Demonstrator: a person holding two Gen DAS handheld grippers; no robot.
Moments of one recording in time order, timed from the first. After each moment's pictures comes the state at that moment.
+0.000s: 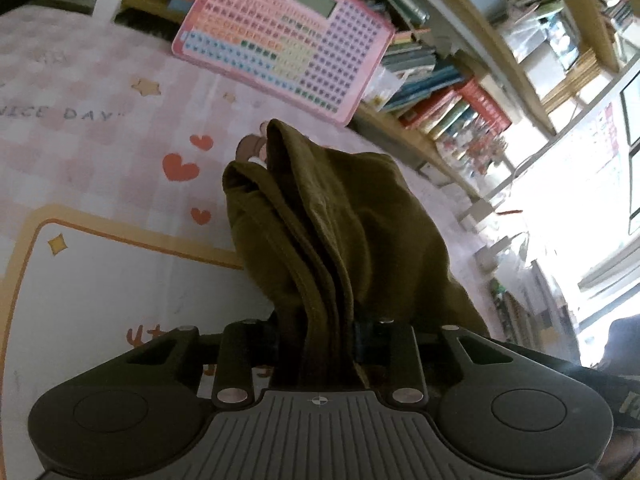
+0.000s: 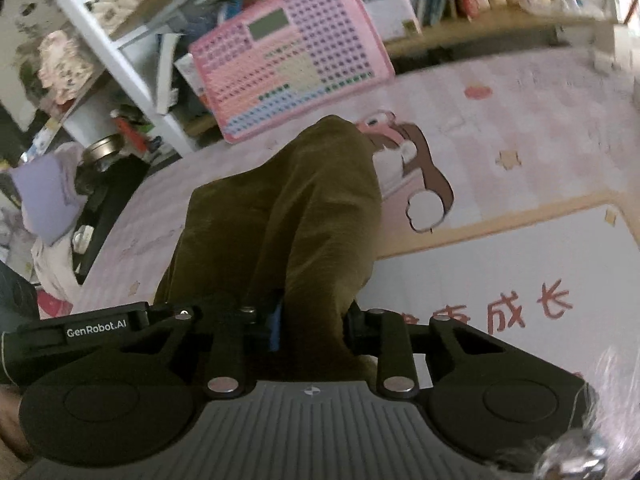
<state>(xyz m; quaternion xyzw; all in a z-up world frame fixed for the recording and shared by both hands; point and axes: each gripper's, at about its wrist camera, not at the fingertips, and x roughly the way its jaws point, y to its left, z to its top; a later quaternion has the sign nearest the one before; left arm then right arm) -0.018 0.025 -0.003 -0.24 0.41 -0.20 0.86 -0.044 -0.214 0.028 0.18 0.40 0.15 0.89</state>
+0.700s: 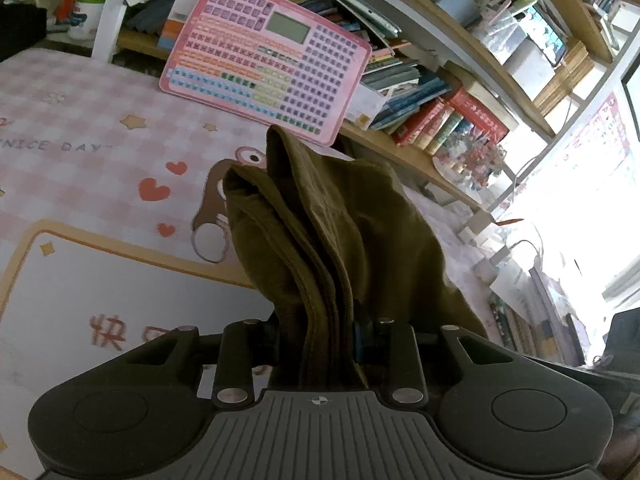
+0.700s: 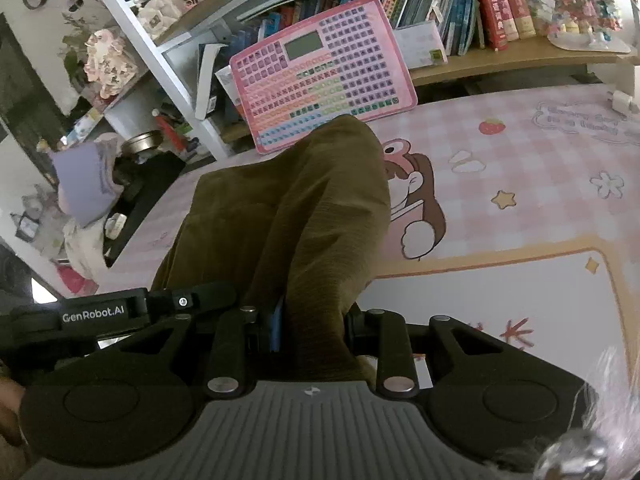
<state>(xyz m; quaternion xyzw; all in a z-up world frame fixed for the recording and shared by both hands) -0.042 -0.035 0.034 -0.21 0.38 -0.16 0.88 -0.050 -0.263 0.044 0.17 0.38 0.22 0.88</state>
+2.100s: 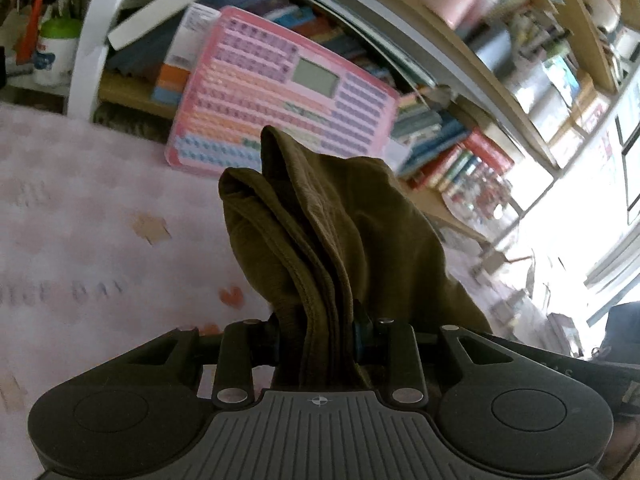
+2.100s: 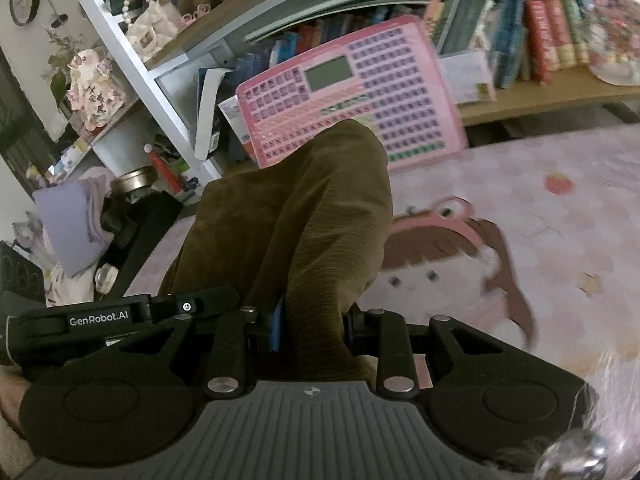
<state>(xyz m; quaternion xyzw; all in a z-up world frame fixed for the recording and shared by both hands) 0.092 0.077 0.043 -0.19 0.36 -0.22 0.88 0.058 -0.163 0.057 0.17 0.34 0.19 0.90</state>
